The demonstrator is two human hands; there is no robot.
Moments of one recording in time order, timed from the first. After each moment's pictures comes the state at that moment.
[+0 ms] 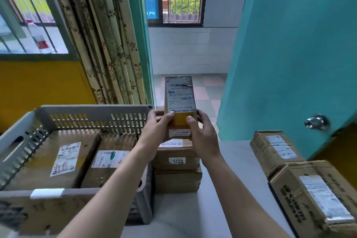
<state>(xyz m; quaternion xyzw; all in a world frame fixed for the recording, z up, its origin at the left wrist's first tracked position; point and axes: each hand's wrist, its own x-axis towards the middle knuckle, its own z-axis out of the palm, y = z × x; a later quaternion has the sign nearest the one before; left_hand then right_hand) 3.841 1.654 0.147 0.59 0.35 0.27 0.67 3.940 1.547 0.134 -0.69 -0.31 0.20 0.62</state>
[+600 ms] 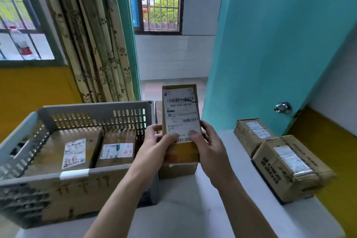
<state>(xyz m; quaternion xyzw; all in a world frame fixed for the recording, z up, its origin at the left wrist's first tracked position) 3.710 1.568 0.177 0.63 0.27 0.22 0.70 3.817 1.451 0.172 -0.67 -0.27 0.22 0.65</state>
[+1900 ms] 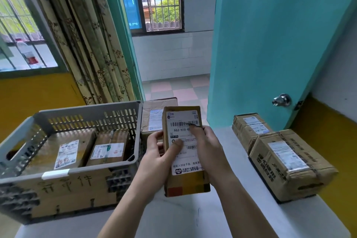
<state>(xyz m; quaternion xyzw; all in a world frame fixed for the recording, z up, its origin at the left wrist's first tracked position) 3.745 1.484 0.161 0.66 0.31 0.22 0.65 3.863 1.397 0.166 -0.69 -0.20 0.28 0.64</state>
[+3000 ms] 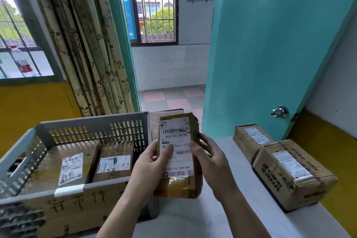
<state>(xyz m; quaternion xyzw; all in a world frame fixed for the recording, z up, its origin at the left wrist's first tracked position) 3.702 1.544 0.171 0.66 0.29 0.23 0.65 3.818 1.424 0.164 -0.65 -0.23 0.23 0.68</state>
